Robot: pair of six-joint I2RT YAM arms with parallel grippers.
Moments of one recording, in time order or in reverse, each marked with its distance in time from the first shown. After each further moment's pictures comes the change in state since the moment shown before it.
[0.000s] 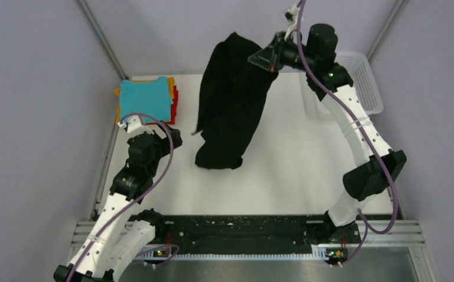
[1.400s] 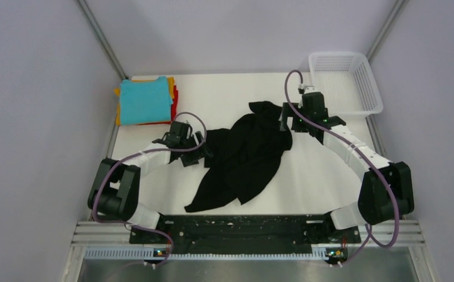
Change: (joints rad) left arm 0.005 0.759 0.036 0.111 0.517 -0.071; right arm -0.066 -0.291 -0.984 -0.047 0.741 -0.112
